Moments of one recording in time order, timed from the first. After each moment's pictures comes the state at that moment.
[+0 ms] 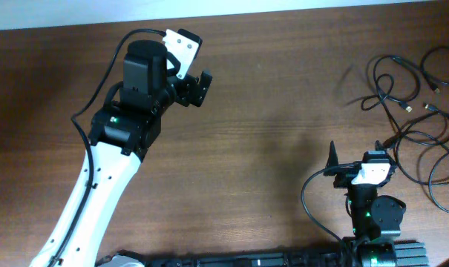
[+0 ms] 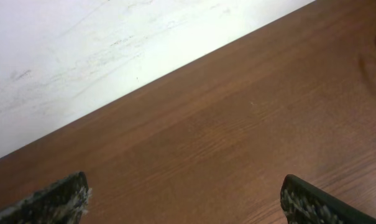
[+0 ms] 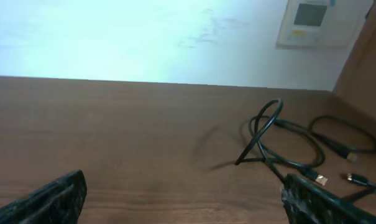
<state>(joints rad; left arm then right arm) -0.36 1.41 1.38 -0.51 -0.01 0.22 -0.07 0.01 0.01 -0.07 0.02 -0.08</state>
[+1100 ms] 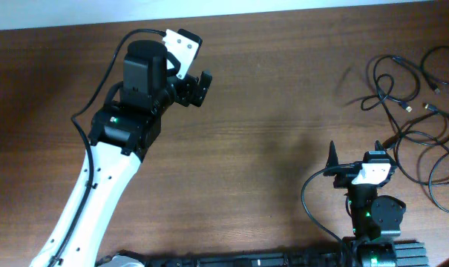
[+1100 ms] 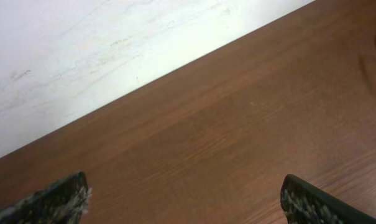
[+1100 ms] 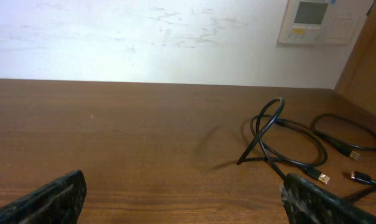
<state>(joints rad) -0.36 1.41 1.38 -0.51 -0.01 0.22 -0.07 0.01 0.01 -0.07 0.02 -0.05</state>
